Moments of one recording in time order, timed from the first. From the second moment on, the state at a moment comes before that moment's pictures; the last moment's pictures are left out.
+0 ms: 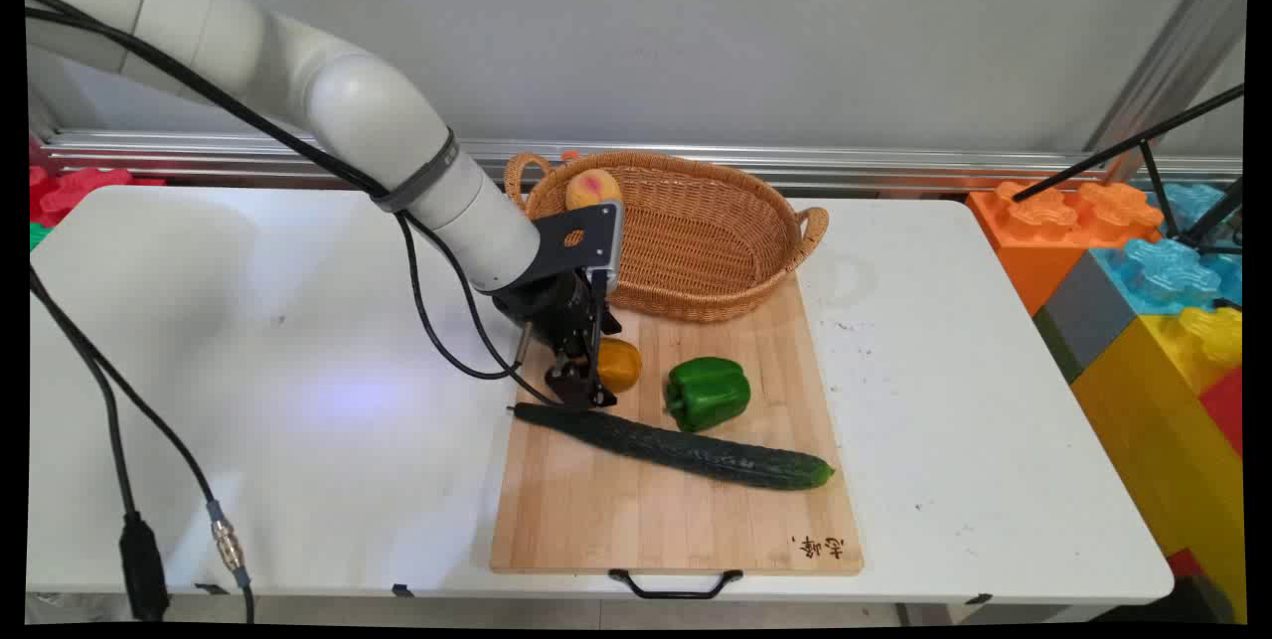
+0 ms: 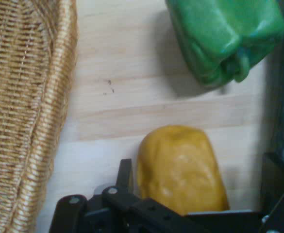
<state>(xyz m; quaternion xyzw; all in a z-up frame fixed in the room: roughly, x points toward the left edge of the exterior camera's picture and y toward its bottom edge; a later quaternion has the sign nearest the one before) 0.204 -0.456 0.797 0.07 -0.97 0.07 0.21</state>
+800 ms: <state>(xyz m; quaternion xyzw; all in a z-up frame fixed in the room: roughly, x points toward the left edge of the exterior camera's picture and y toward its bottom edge) 0.165 -0.390 0.825 0.01 -0.97 0.04 0.22</state>
